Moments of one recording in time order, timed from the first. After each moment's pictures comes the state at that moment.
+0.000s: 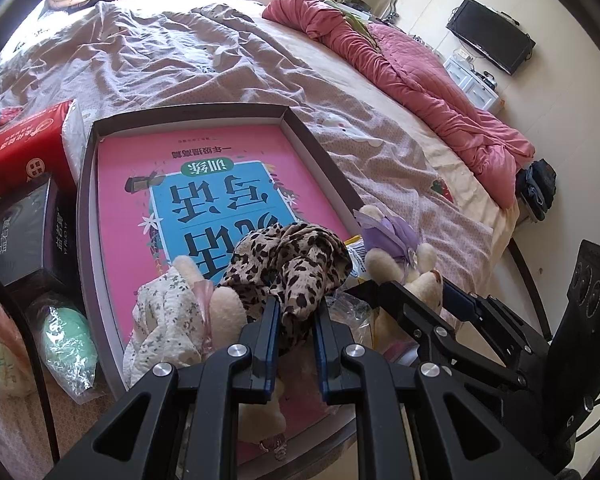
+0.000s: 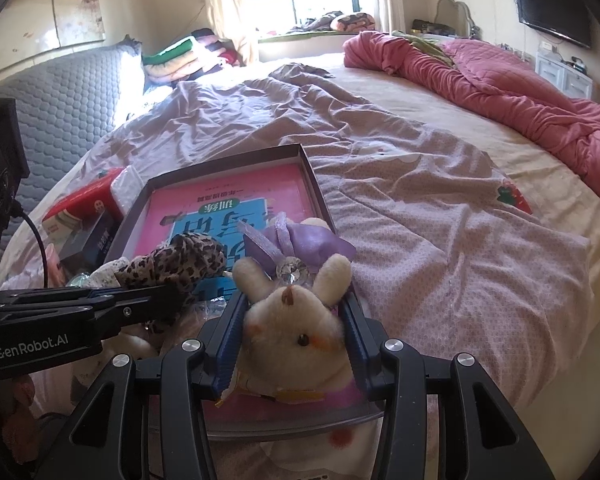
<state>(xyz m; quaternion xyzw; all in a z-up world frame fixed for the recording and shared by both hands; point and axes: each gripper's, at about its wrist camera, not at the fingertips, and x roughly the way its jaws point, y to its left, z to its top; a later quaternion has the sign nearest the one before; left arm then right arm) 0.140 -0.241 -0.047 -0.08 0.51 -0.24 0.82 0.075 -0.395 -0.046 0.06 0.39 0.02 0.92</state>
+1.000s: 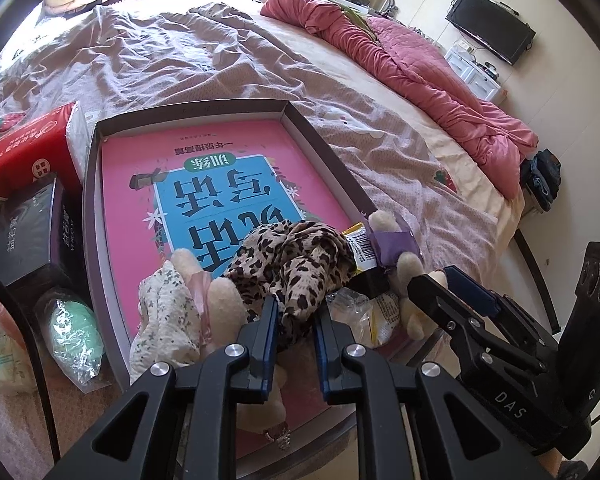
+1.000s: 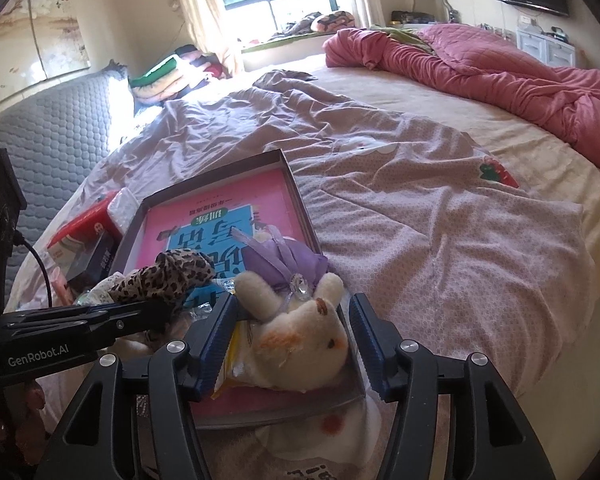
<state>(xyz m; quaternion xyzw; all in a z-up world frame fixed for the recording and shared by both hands) 0.134 -0.244 -0.047 -0.05 0.51 -0.24 0.83 0.057 -0.418 -0.041 0.12 0.39 0.01 0.91</state>
